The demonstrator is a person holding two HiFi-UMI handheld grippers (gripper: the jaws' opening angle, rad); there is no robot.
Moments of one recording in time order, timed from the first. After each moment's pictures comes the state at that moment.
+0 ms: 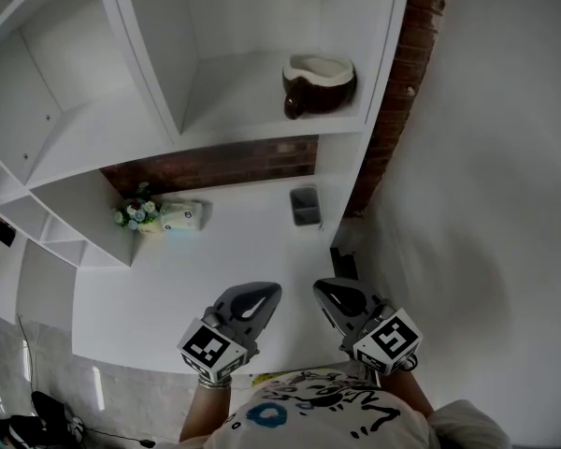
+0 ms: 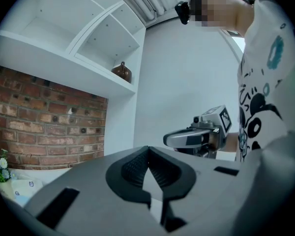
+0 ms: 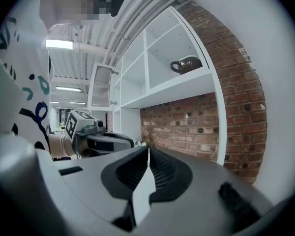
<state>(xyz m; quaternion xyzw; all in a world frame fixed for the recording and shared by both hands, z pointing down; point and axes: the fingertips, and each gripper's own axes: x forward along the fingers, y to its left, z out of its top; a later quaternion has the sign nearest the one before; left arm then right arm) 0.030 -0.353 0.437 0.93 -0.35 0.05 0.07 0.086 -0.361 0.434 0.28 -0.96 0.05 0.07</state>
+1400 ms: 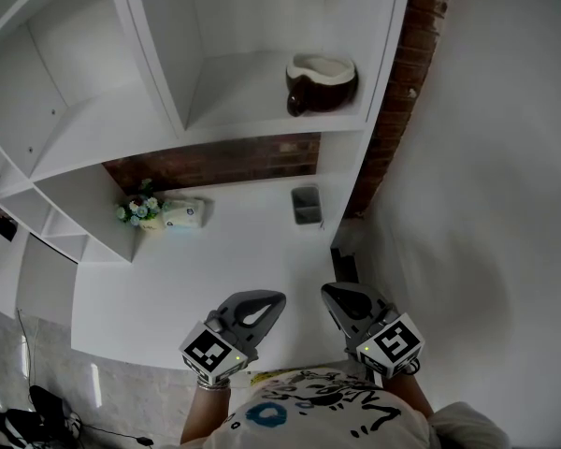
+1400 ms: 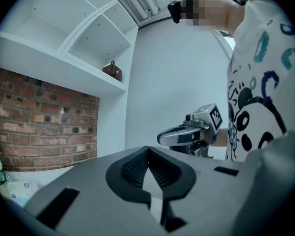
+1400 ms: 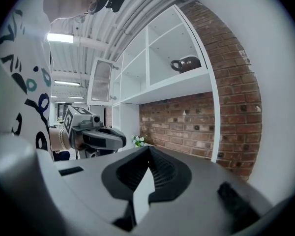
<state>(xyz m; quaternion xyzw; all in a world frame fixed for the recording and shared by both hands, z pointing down) 0.043 -0.329 0.438 0.95 -0.32 0.06 0.05 0.099 -0.349 0.442 0.29 -0.95 0.04 0.10</state>
